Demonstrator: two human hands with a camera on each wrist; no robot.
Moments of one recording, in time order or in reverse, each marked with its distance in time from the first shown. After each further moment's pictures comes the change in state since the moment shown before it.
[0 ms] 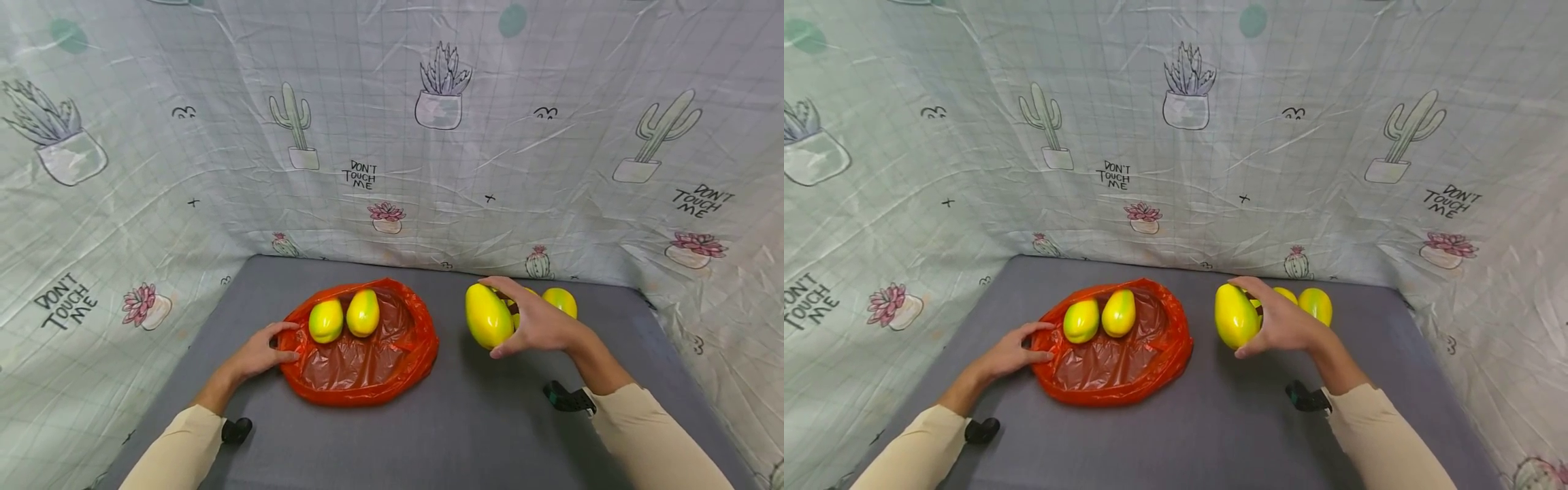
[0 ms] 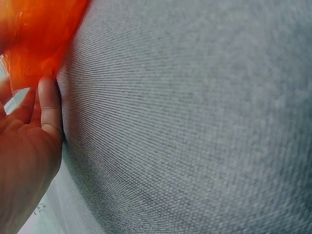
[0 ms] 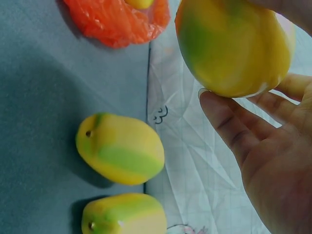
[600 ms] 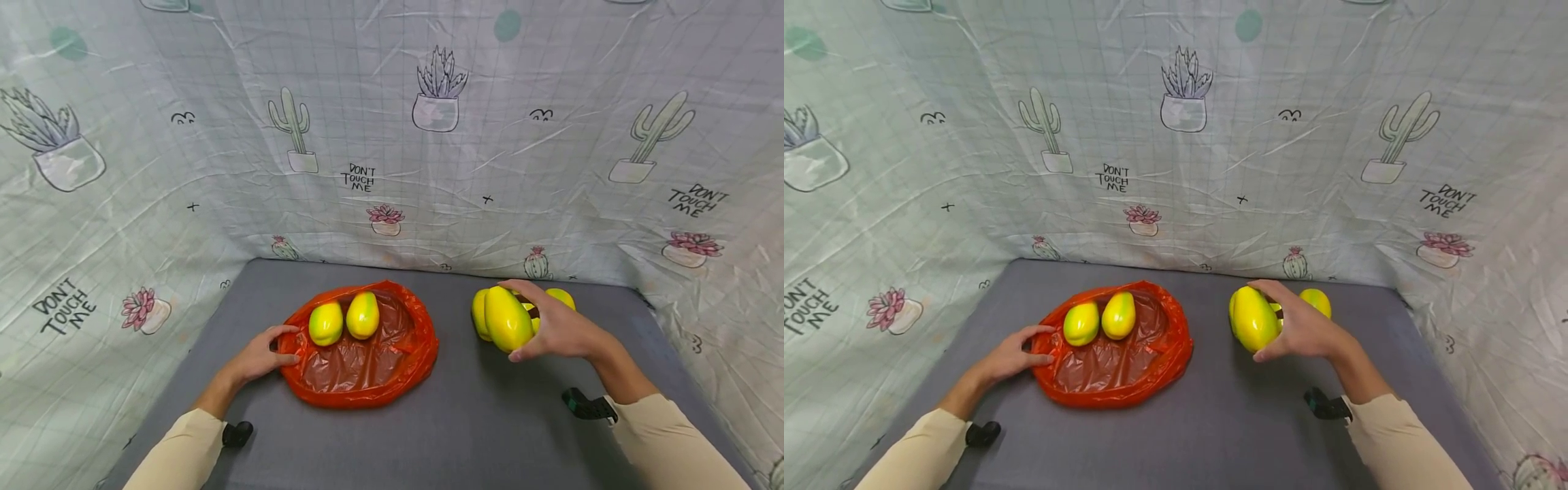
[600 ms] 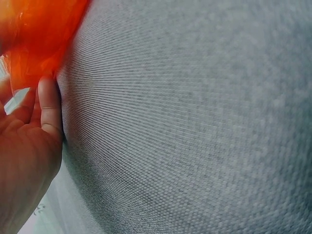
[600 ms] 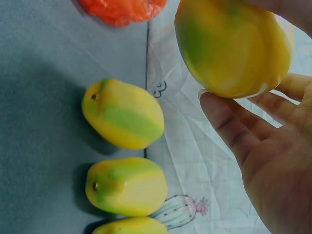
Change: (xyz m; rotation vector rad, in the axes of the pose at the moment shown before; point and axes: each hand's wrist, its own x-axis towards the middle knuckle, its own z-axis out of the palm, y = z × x) left_hand 0.000 -0.002 0.002 -0.008 0.007 0.014; right_hand -0.026 0.011 -0.012 -0.002 0.035 0.031
